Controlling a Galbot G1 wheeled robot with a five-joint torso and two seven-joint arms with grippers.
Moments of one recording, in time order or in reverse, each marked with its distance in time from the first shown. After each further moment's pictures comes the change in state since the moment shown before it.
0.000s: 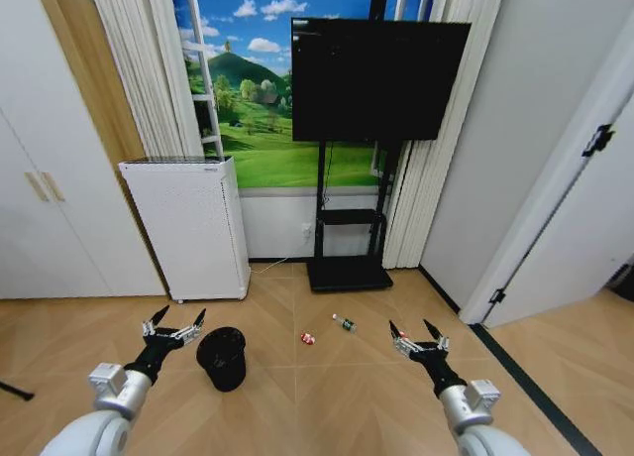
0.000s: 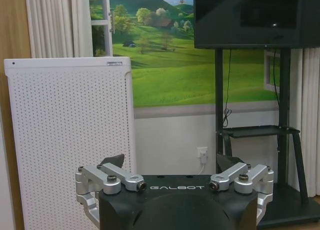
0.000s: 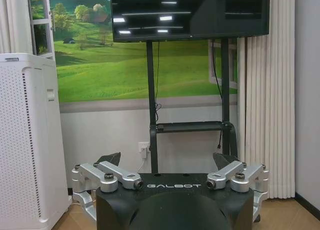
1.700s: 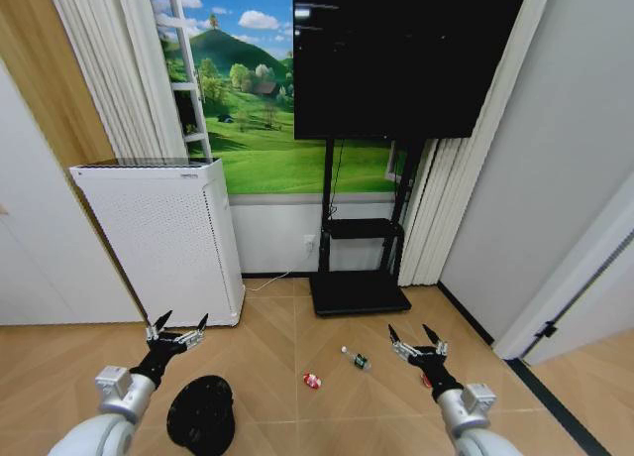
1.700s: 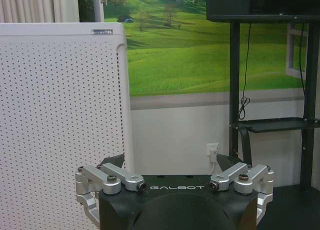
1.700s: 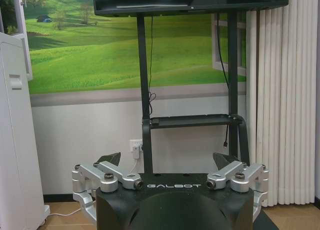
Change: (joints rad) left arm 0.000 -0.029 0.015 0.009 0.043 0.011 0.008; right arm -0.005 0.002 -0.005 -0.045 -0.002 0.031 0.007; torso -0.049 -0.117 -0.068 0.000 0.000
